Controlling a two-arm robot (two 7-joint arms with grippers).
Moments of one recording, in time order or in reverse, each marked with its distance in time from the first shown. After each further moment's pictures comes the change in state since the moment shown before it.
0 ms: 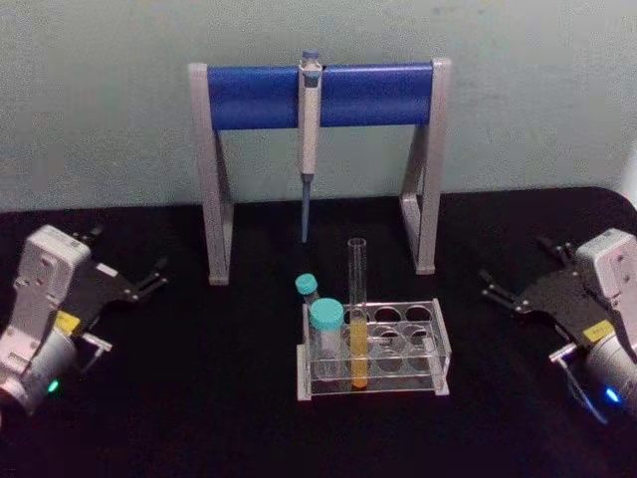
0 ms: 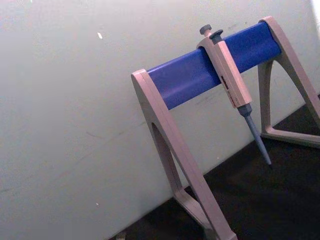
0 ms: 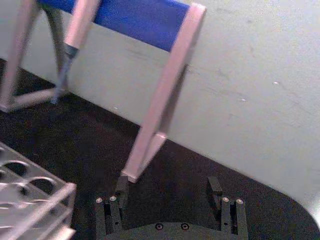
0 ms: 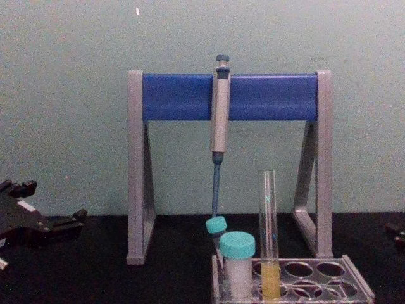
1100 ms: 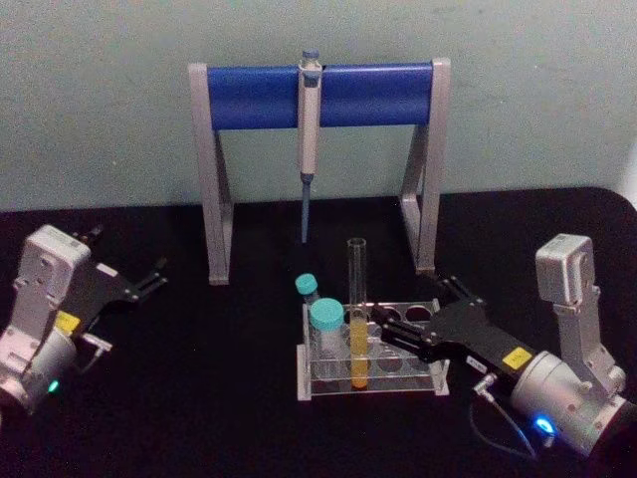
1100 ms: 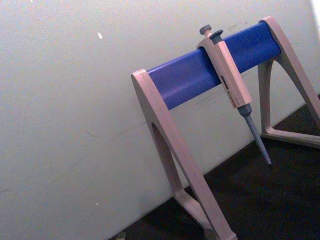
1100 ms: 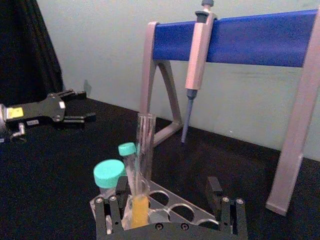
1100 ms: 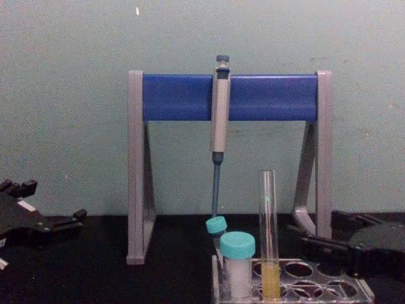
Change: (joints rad) left arm 0.000 0.000 0.000 0.000 0.000 0.000 0.000; right arm -0.061 -0.117 0.011 -0.129 0.239 0.101 0.320
